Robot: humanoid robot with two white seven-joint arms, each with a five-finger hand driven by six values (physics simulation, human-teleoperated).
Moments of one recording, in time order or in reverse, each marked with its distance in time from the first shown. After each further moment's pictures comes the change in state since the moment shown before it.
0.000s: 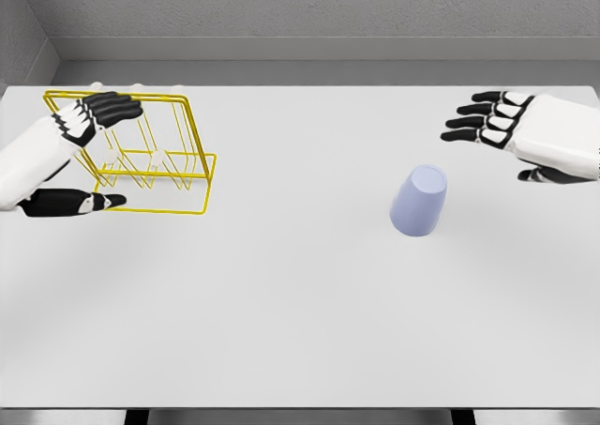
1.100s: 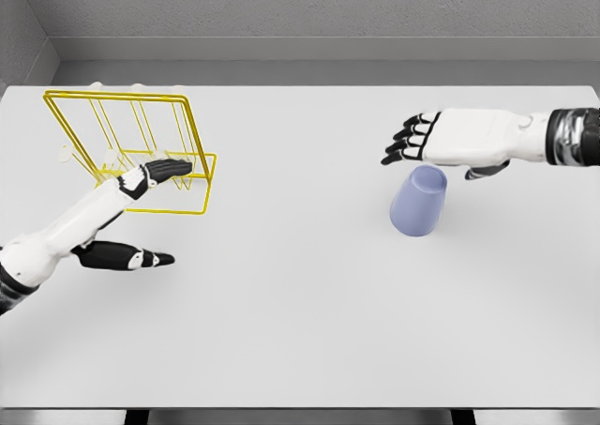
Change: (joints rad) left arm -0.006 -0.003 -0.274 0.005 0.167 0.000 0.004; right arm -0.304 0.342 0.192 0.177 0.119 -0.002 0.481
